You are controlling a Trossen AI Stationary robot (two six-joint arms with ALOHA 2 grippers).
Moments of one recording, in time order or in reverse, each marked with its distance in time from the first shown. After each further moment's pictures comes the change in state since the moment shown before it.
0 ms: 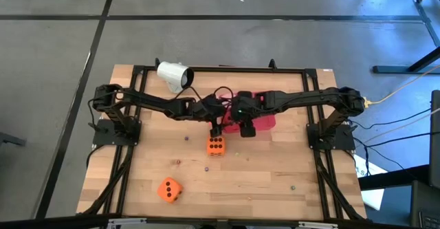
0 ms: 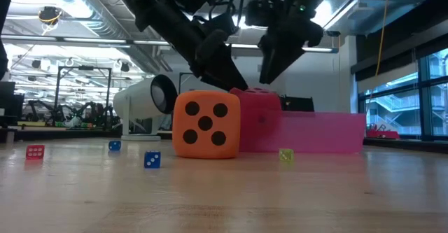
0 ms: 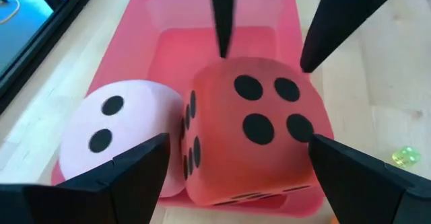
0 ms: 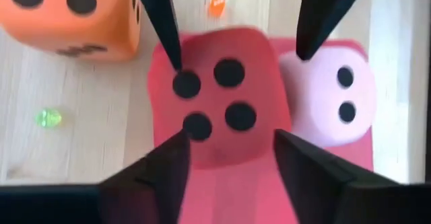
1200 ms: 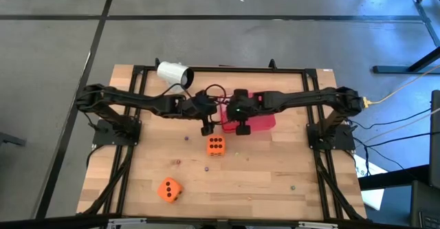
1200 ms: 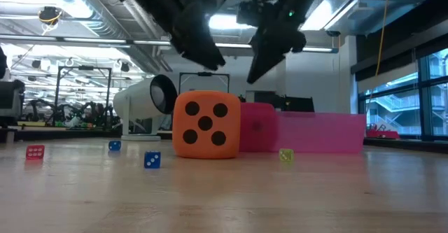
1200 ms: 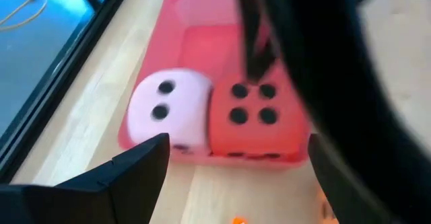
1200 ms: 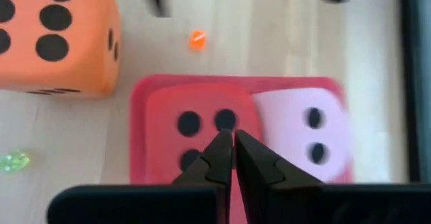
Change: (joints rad) left arm -0.011 -0.197 0.008 -0.254 -0.076 -0.019; right arm -0.003 0.013 -0.002 0.105 0.047 -0.034
